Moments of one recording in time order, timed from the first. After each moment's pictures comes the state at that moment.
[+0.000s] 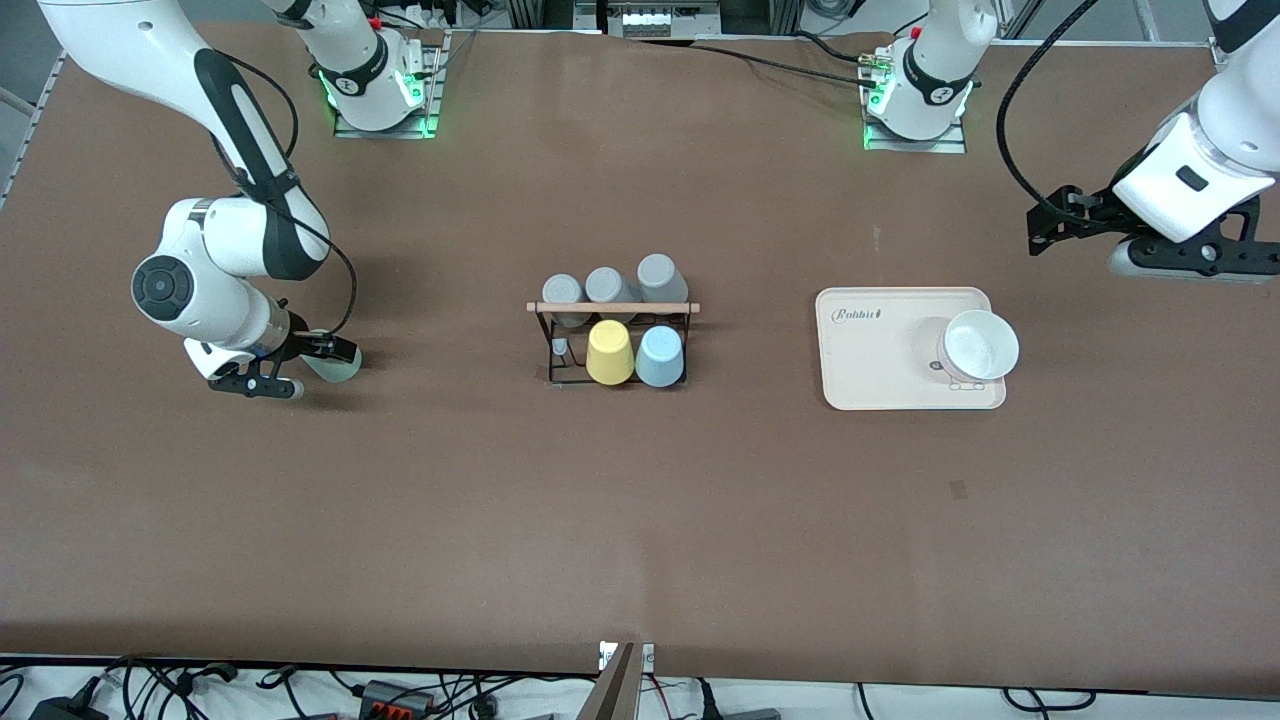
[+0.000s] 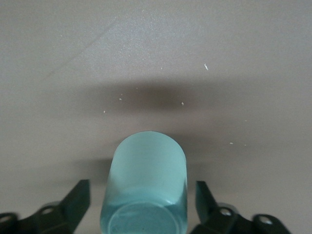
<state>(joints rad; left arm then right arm) -0.06 0.00 -0.04 -1.63 0.03 1.57 -0.05 0.03 0.38 -0.01 -2.14 0.00 2.42 0.12</state>
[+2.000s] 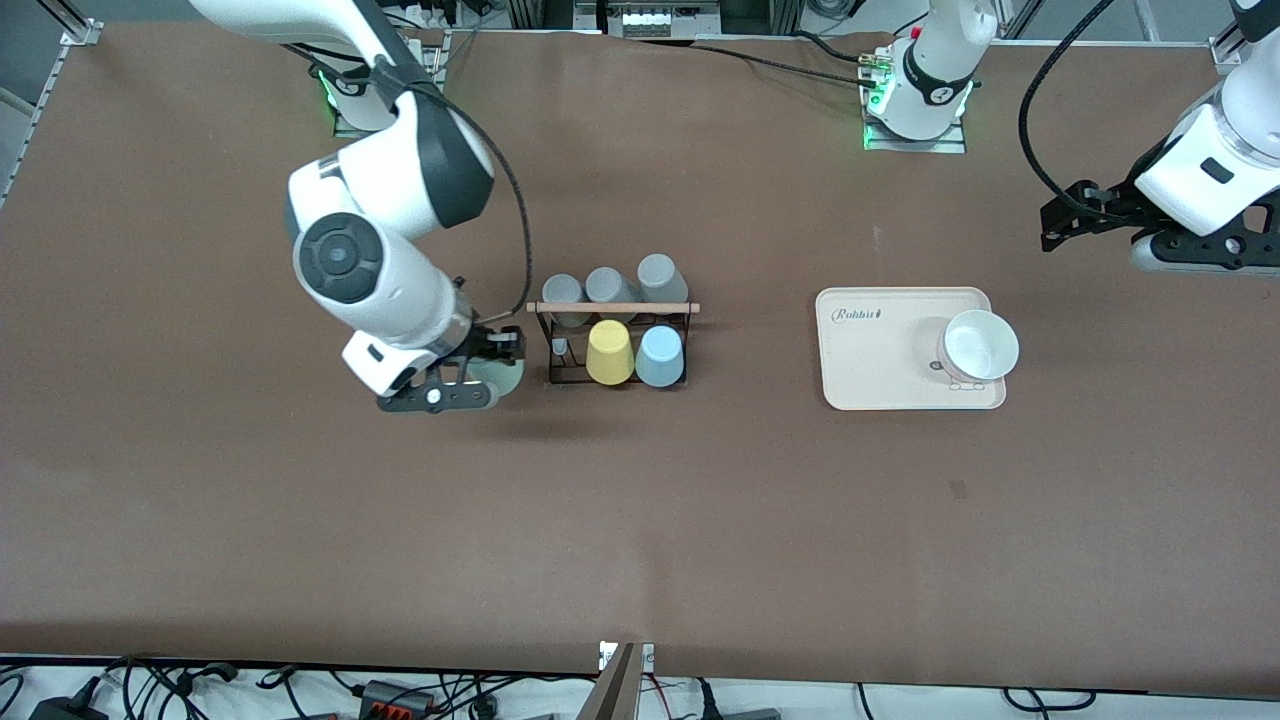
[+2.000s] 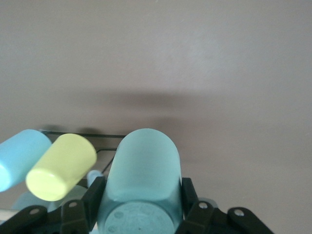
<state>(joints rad) -0.05 -0.01 -0.04 -1.62 0.02 1.55 -0.05 0.47 0.52 0.01 -1.38 0.09 1.86 0.44</state>
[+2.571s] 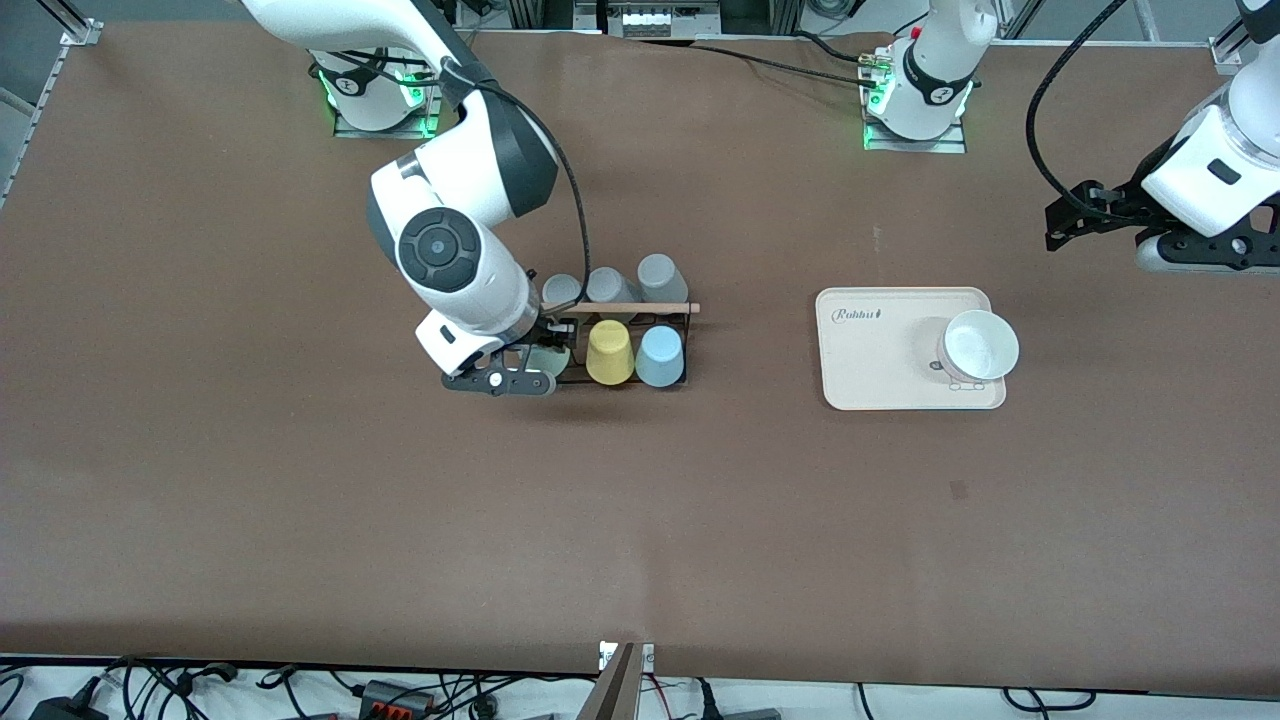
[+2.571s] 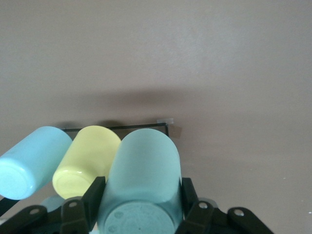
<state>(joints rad) -0.04 -0.01 -0.03 -1.62 0.02 1.54 -0.05 0.56 0.57 0.01 -1.37 0.10 1.88 0.61</state>
